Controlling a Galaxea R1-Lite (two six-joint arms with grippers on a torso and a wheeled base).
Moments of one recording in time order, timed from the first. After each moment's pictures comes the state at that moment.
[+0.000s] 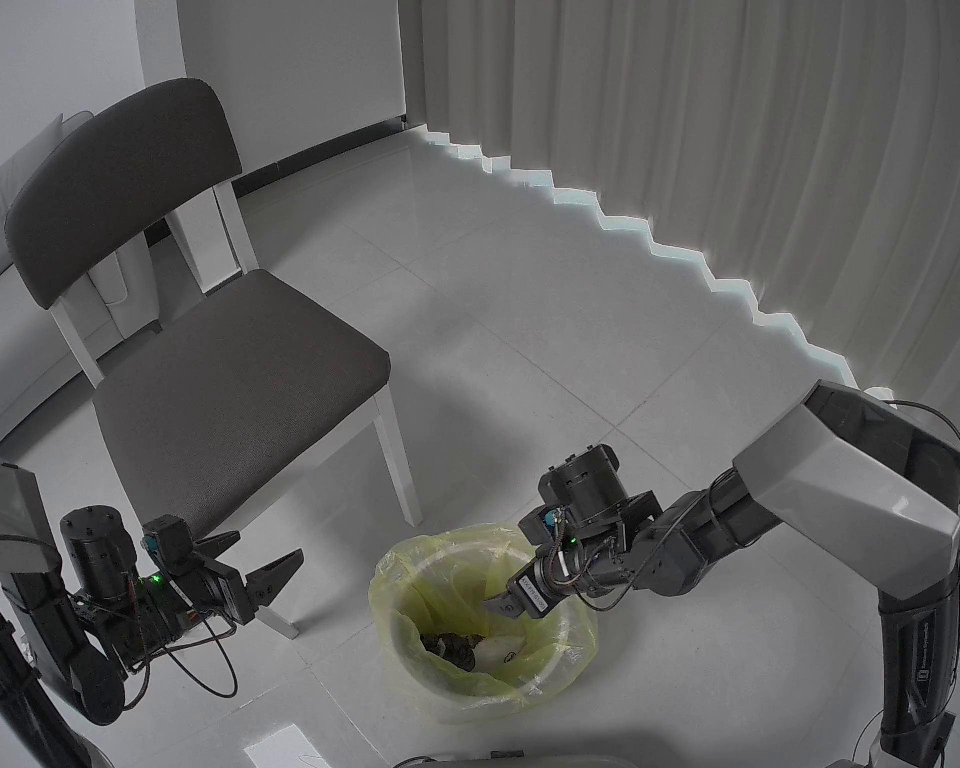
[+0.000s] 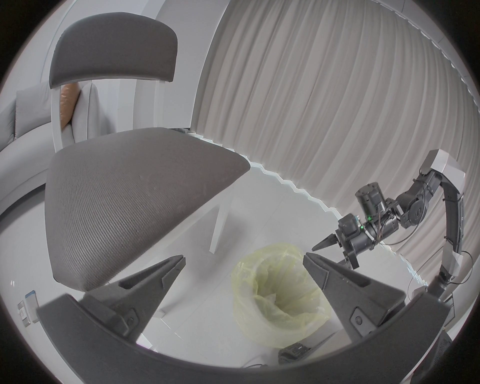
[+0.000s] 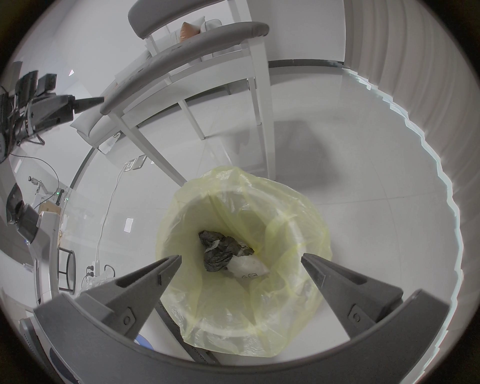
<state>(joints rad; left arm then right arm) -0.10 1.89 -0.02 -1.55 -0.34 -0.10 0.65 2.35 -1.24 -0.26 0.10 -0.09</state>
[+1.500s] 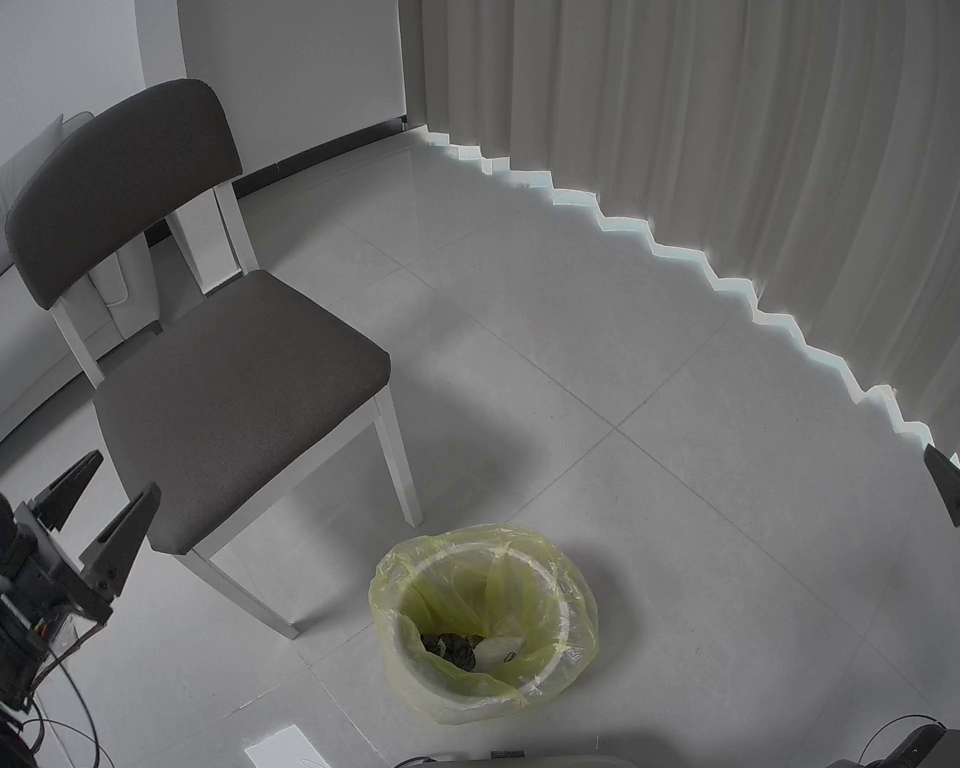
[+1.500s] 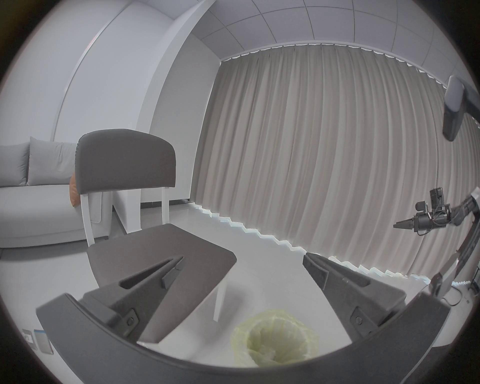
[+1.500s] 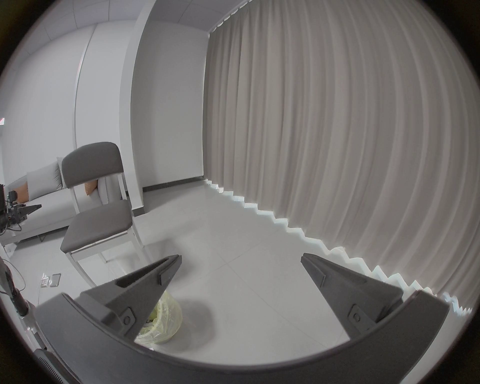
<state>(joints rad) -0.04 0.98 -0.05 -1.09 -0.35 -0.13 0.17 0.75 -0.43 -0.27 -0.19 -0.03</state>
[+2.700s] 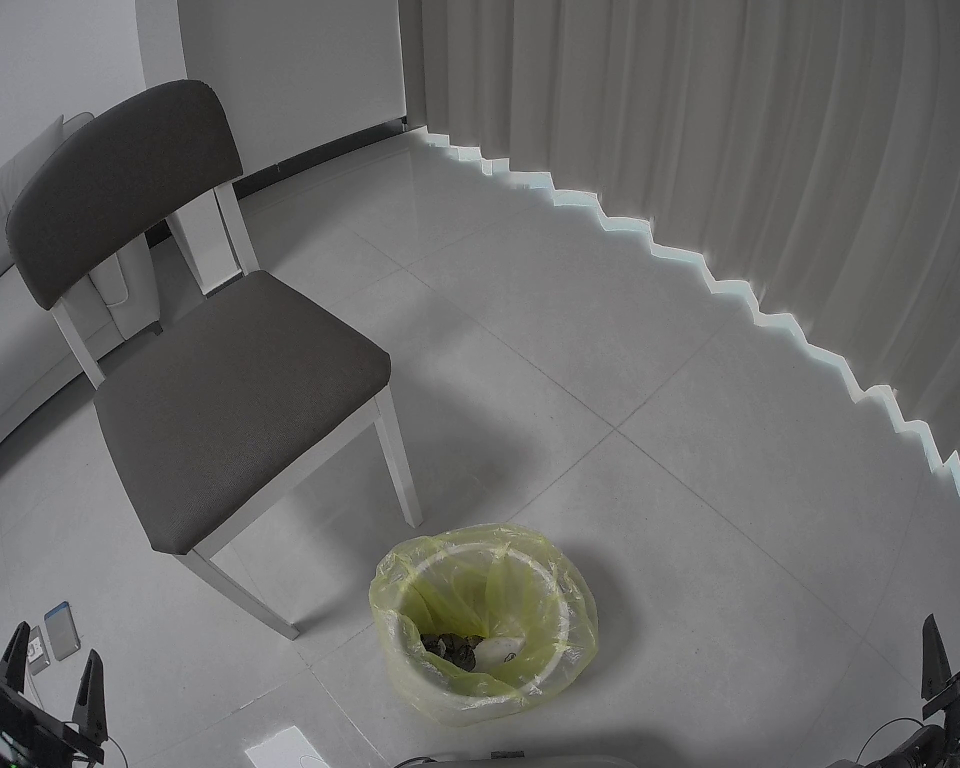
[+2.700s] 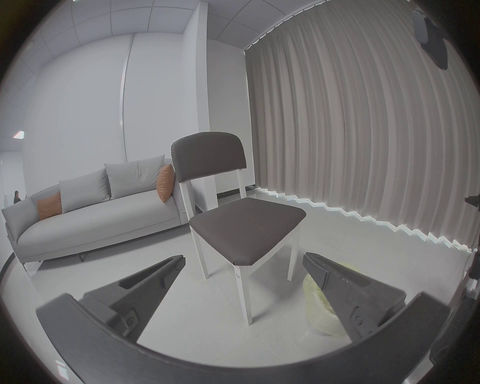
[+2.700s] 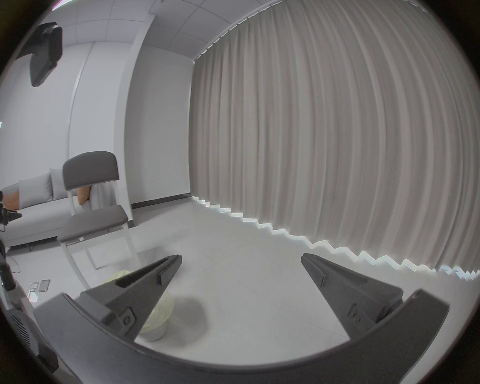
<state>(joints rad) -0.07 0.08 -0.02 -0.07 0.17 0.05 0.00 0.01 -0.02 -0.08 -0.14 0.02</state>
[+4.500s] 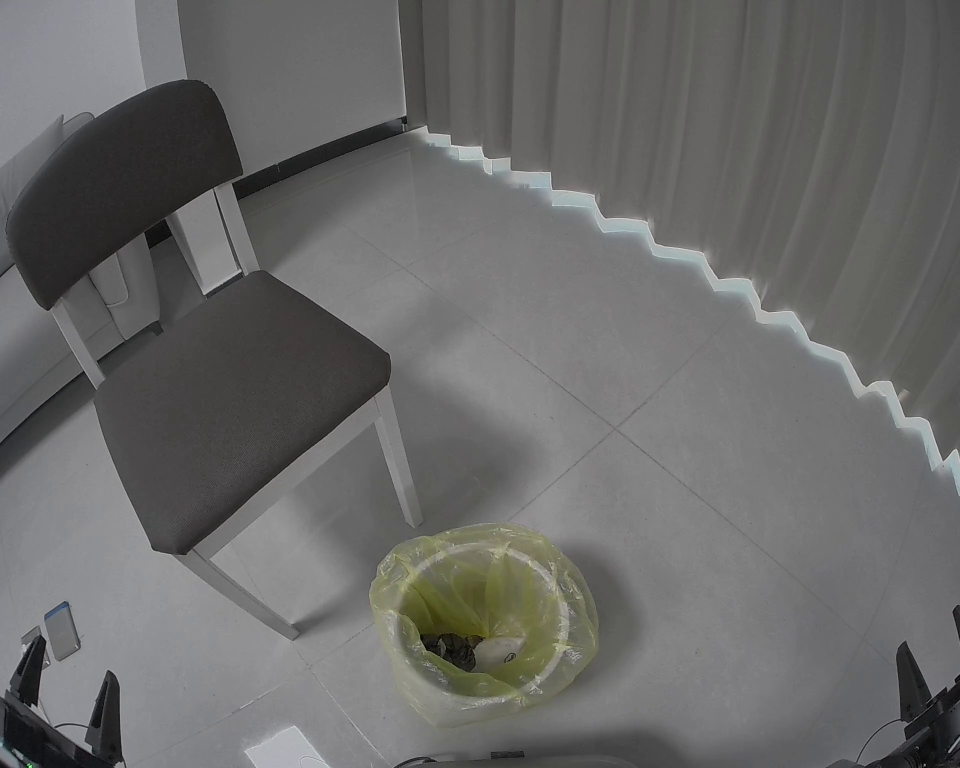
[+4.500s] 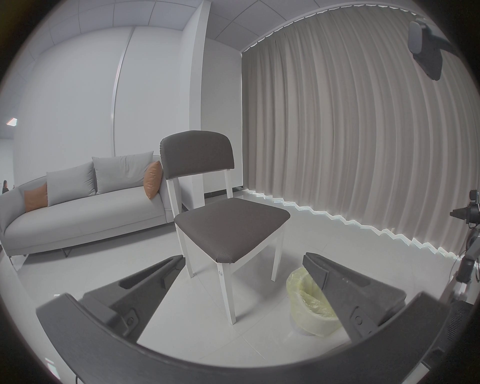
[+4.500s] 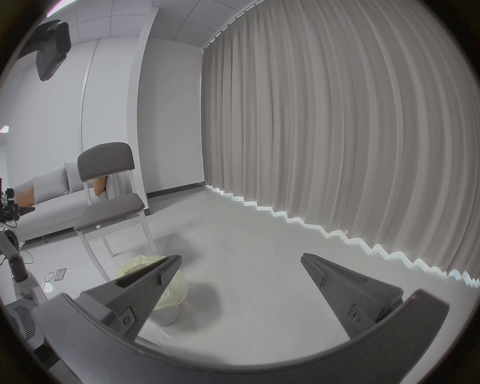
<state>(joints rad) 0.00 0.01 -0.02 -0.01 0.00 0.00 0.00 0.01 -0.02 0.00 -0.02 0.02</state>
